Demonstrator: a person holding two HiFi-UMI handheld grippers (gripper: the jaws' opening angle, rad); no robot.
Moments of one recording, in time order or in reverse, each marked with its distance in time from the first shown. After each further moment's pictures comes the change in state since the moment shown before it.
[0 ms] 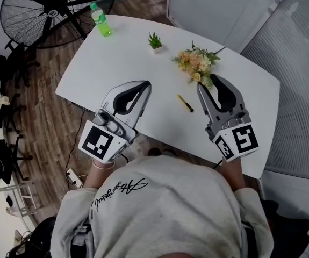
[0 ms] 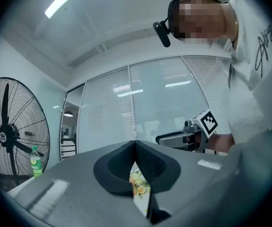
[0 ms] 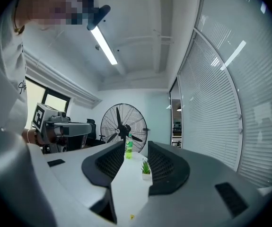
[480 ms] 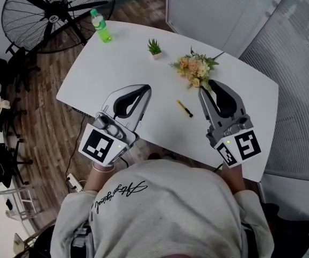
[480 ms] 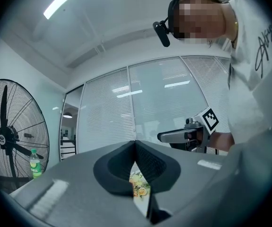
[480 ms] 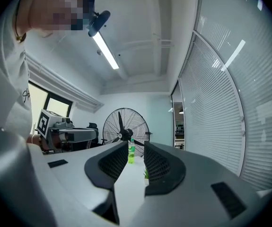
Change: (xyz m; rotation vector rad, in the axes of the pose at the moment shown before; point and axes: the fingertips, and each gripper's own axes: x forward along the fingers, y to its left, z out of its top) left arm 0.005 0.001 0.001 0.017 -0.007 -0.005; right arm -0.005 0.002 0.013 0.009 -0.048 0.028
